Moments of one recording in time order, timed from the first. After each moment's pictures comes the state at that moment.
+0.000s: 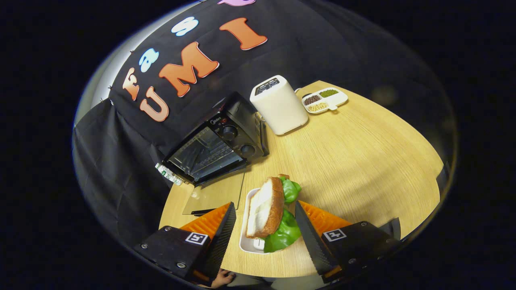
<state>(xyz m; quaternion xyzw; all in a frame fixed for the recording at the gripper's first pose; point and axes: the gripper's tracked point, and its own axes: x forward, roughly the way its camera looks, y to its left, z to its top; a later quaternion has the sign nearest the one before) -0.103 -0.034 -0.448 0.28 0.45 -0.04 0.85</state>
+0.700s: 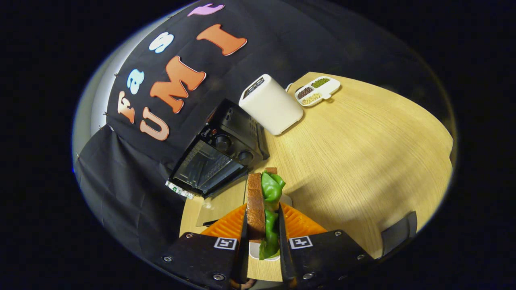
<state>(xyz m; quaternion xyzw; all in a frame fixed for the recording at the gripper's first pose) -0.085 -0.039 -0.440 0.37 0.41 -0.04 0.83</state>
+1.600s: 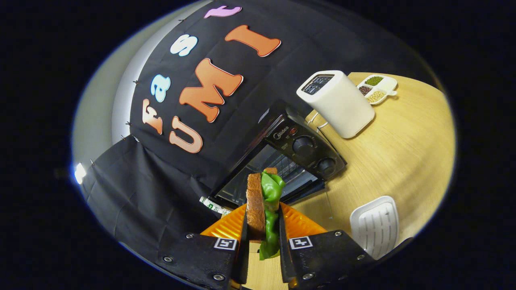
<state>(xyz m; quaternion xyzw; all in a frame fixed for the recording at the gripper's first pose) 0.030 0.091 -0.422 0.43 0.32 0.02 0.84</state>
